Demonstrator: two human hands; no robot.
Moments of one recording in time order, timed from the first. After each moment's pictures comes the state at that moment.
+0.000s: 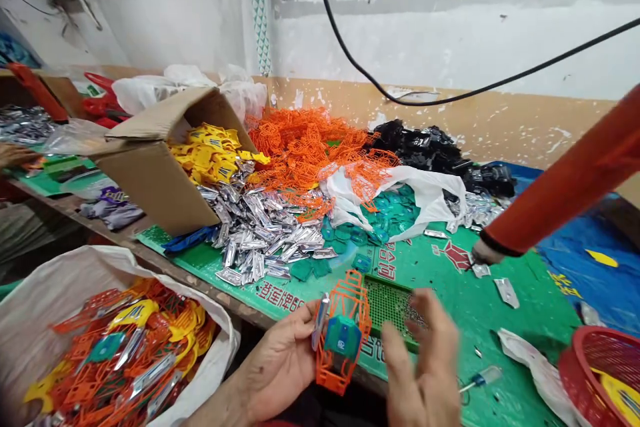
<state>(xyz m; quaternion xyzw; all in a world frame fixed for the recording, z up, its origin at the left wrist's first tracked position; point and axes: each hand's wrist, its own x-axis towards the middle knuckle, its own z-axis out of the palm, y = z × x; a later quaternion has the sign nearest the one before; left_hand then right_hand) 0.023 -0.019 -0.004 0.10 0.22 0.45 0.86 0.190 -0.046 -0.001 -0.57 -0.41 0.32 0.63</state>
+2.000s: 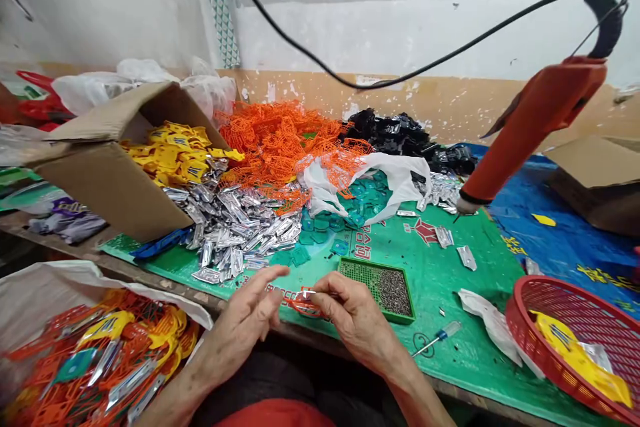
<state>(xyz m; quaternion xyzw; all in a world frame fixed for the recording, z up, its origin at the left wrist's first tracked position) -0.008 -0.010 0.015 0.61 0.51 0.39 0.47 0.185 -0.007 0.016 -0.47 -0.67 0.45 0.37</state>
